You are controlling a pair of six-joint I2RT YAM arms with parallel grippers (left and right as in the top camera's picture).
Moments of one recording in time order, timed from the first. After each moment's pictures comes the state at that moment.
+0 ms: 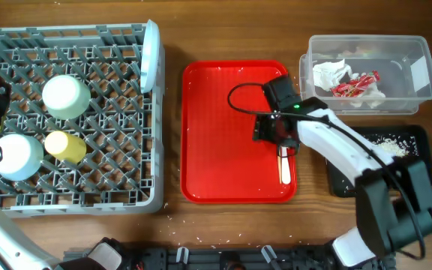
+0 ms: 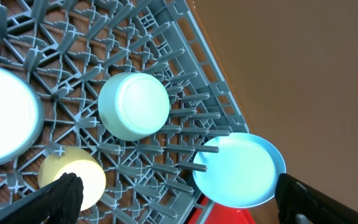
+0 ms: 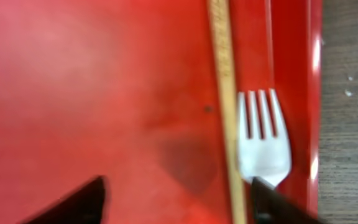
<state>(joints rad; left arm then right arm) 0.83 1.32 1.40 -0.97 0.57 -0.43 0.40 1.73 1.04 -0.67 -0.02 0.58</state>
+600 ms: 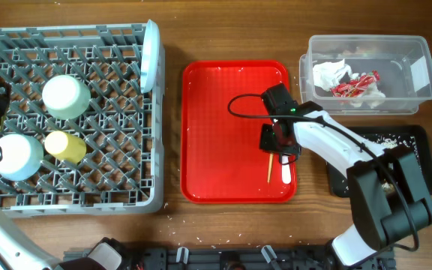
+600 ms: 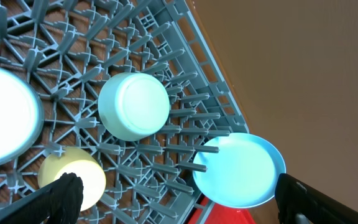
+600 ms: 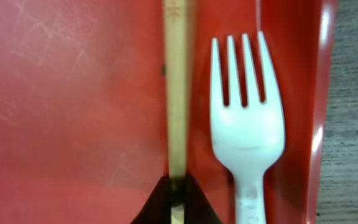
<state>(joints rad) 0.83 1.32 1.40 -0.97 0.57 -0.43 0.40 1.77 0.99 -0.70 -0.03 0.58</state>
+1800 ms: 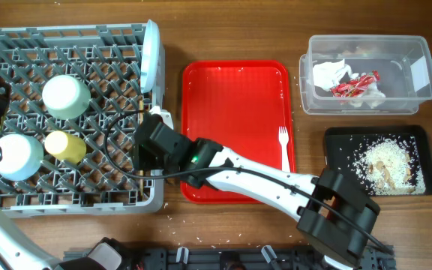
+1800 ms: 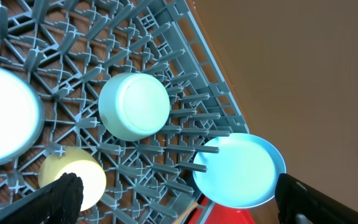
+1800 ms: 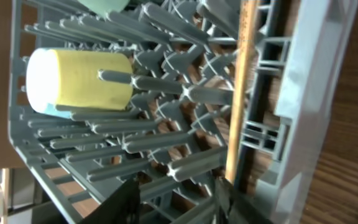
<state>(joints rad) 0.83 1.32 1.40 -0.97 0.57 -0.43 1.05 1.90 1.35 -0.22 -0.09 0.98</state>
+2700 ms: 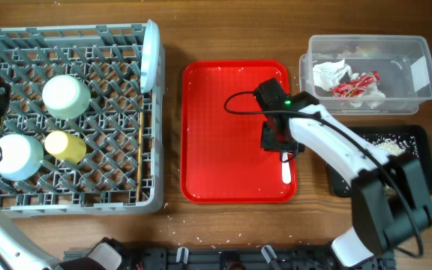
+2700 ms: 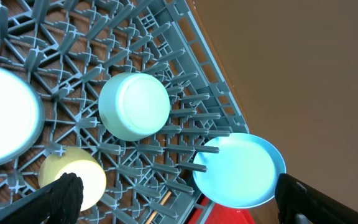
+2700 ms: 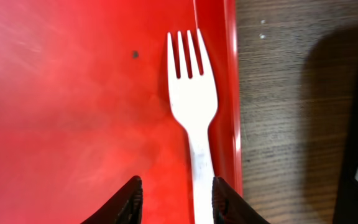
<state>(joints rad) 0.83 1.32 1.40 -0.97 0.57 -0.43 0.46 1.75 1.12 -0.93 0.13 0.60</state>
